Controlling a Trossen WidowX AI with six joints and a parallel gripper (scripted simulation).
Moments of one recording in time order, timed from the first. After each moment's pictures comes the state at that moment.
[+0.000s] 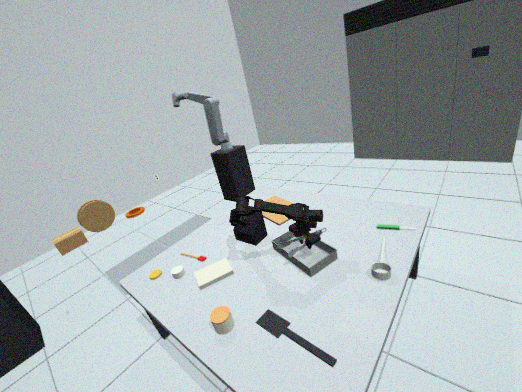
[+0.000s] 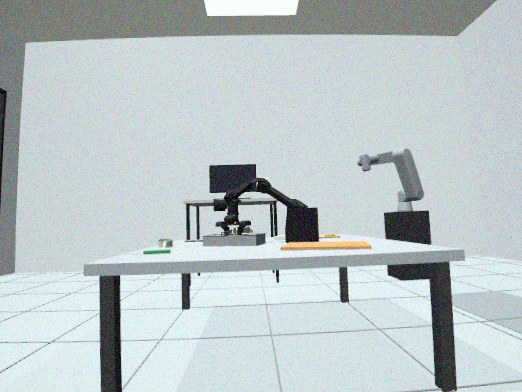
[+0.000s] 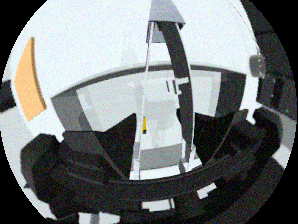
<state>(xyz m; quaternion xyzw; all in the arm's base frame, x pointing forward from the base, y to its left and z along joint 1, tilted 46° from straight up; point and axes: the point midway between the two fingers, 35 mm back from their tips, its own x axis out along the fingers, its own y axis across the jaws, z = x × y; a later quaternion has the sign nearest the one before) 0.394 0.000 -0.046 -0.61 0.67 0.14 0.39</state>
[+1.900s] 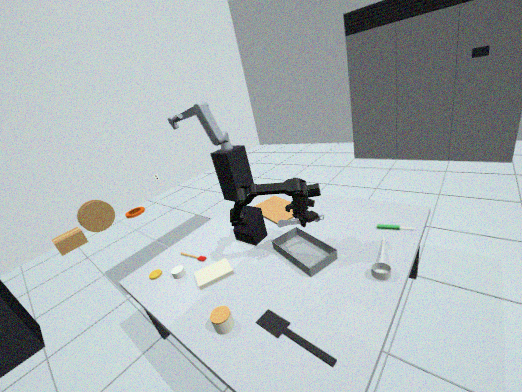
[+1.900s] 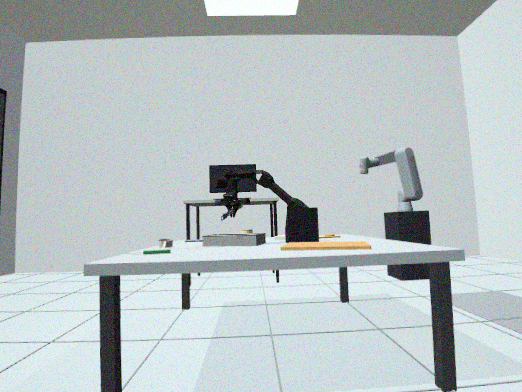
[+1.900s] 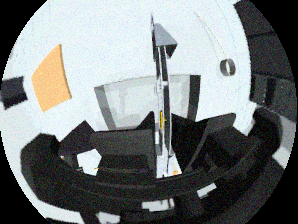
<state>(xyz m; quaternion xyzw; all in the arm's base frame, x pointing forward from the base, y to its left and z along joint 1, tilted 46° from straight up) 0.389 0.089 0.034 -0.62 0.67 0.15 0.39</state>
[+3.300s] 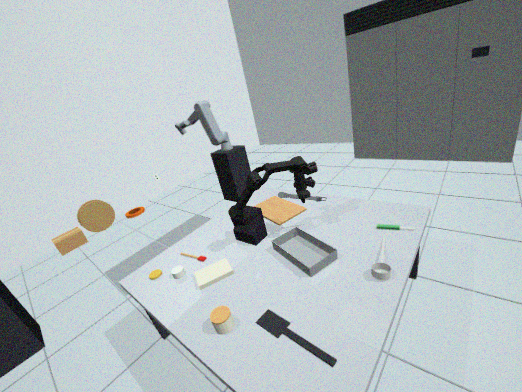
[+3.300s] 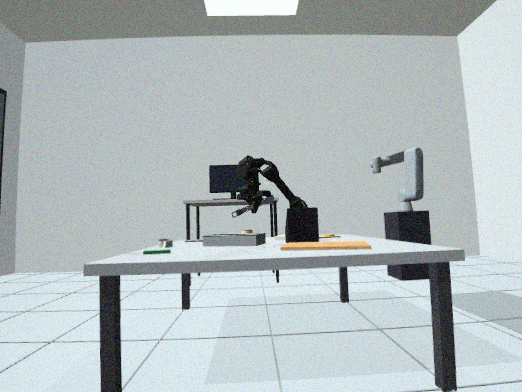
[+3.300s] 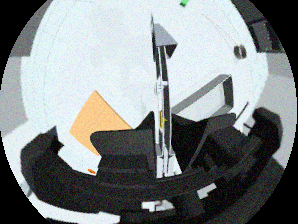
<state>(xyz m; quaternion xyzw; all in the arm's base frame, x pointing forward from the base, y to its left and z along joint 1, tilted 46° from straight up) 0.273 0.236 -0.101 -0.50 0.69 -0.01 0.53</state>
